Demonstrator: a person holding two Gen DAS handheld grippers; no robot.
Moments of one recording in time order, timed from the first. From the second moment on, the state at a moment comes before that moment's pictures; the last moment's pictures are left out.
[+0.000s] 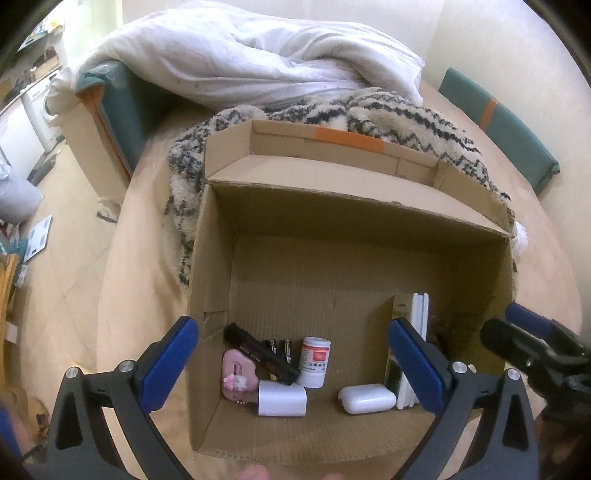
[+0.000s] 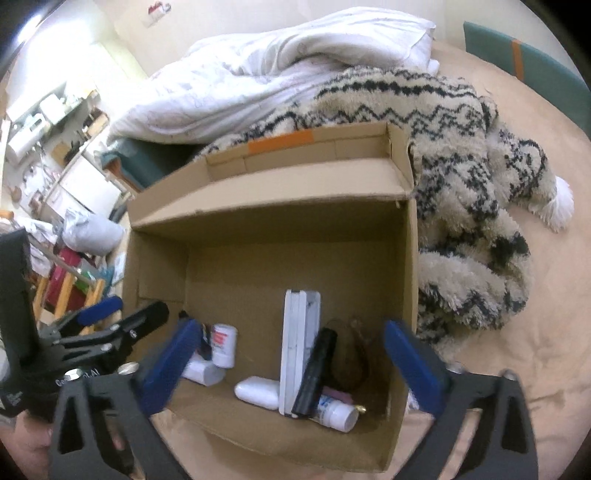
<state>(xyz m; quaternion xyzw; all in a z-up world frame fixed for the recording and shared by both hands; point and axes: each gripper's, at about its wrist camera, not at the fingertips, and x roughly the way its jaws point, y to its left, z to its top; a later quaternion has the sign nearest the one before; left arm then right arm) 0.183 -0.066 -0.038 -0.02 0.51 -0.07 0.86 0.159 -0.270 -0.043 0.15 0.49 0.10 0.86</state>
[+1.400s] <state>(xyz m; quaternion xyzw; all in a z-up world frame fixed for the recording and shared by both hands) 0.026 0.000 0.026 0.01 0.39 -0.02 0.92 0.008 -0.247 0.003 0.11 0.36 0.03 0.93</state>
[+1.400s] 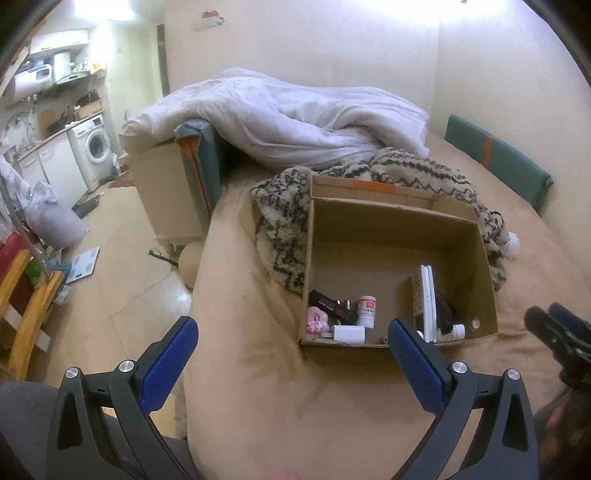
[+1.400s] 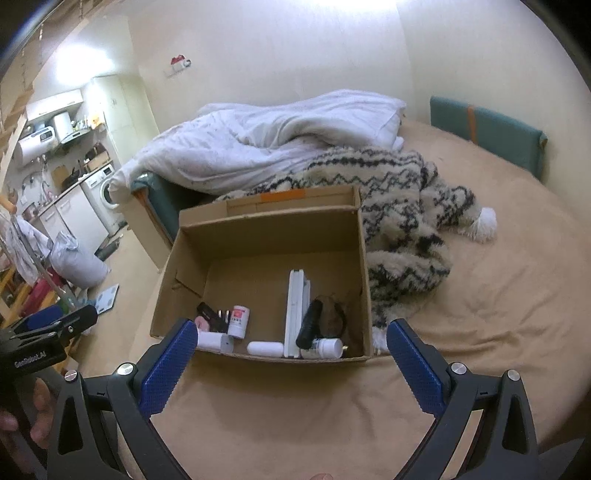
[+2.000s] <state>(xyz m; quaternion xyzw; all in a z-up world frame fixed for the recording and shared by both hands) 0.025 -0.010 0.021 0.02 0.39 -0.02 0.92 0.010 -0.252 0.003 0.11 0.36 0.03 0.93</state>
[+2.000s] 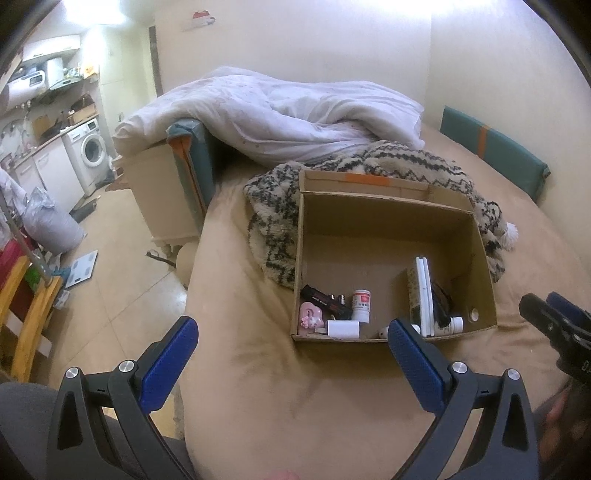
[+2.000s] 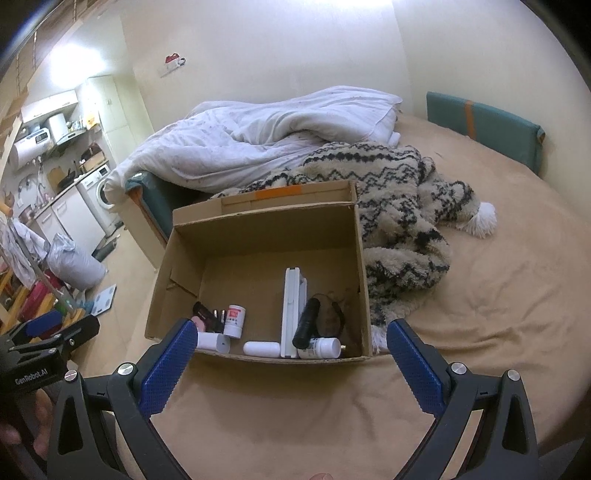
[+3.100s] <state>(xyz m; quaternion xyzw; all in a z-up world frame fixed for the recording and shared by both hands) 0.025 -0.011 0.019 0.02 0.40 -0.02 0.92 0.008 -0.253 0.003 0.11 0.36 0.02 0.92</state>
